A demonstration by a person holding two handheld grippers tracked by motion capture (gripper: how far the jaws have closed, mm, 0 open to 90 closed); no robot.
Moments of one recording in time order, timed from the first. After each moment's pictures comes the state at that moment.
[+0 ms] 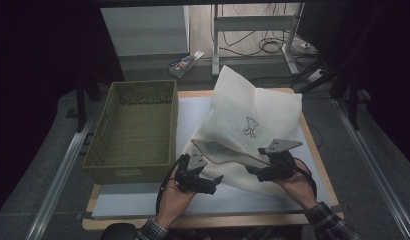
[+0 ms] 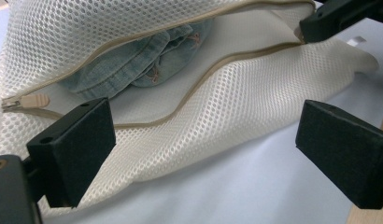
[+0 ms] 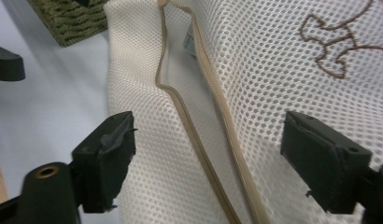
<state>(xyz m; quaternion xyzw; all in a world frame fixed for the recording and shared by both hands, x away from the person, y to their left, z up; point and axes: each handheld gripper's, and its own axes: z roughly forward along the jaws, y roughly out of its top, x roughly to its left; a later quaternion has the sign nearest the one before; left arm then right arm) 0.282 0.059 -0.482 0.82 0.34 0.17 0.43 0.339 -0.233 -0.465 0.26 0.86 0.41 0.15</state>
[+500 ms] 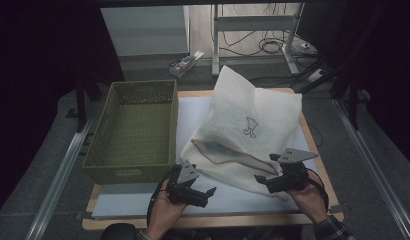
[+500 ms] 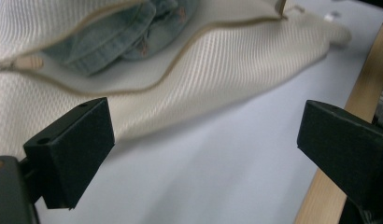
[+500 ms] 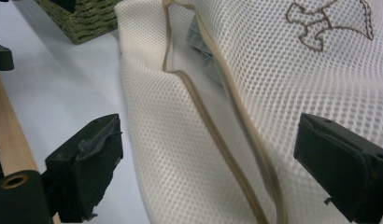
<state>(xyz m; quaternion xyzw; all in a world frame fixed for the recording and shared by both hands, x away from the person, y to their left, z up) 0.252 0.080 -0.493 0.83 0.33 0.16 0.43 0.308 -0.258 -0.464 0.27 0.85 0.43 0.16</state>
